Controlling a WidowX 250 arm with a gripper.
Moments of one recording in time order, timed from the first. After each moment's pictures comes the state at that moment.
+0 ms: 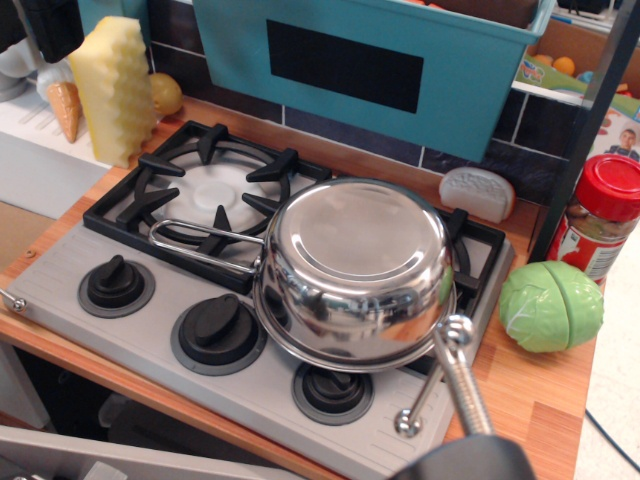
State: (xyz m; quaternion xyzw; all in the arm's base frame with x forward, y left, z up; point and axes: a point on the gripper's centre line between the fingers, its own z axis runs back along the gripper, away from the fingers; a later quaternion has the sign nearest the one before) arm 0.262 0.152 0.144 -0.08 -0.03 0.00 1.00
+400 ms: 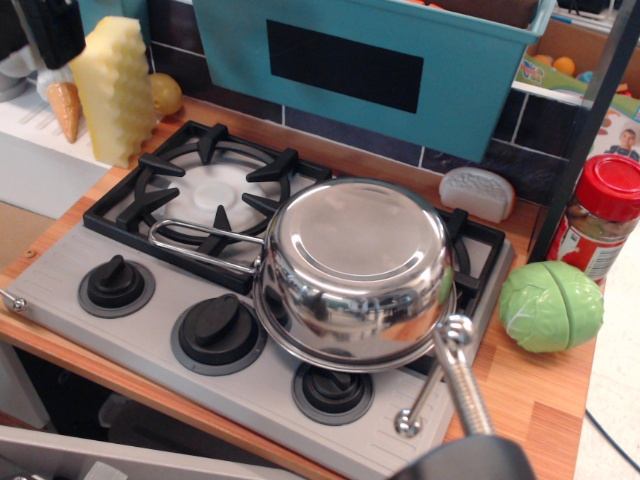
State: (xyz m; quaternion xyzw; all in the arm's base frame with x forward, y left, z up) arm 0.263 0.151 0.133 -0.10 -0.01 0.01 1.00
